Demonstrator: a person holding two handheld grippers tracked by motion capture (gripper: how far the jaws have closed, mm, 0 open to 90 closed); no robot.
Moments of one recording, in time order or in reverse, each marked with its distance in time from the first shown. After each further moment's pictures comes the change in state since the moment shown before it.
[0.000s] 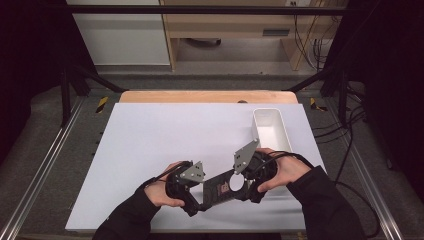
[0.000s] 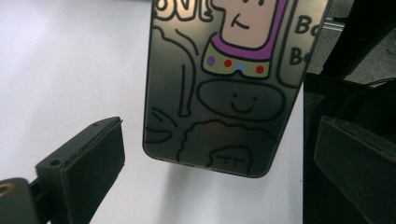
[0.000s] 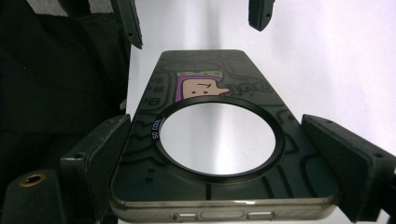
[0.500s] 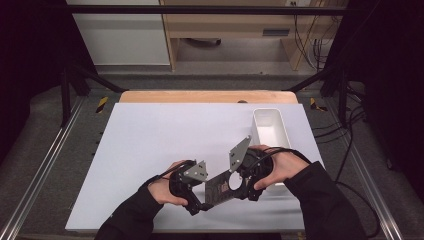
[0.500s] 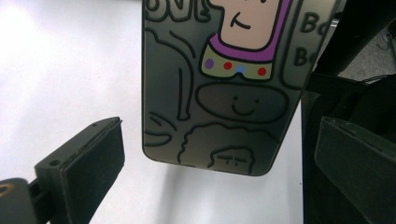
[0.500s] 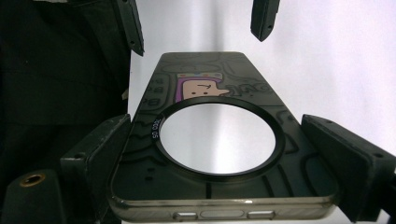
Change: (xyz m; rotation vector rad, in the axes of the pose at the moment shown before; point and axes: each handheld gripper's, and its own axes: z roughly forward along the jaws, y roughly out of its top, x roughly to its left) left arm 0.005 0.005 0.006 0.017 -0.036 0.013; right arm -0.002 0.015 -0.003 0.075 0.012 -0.003
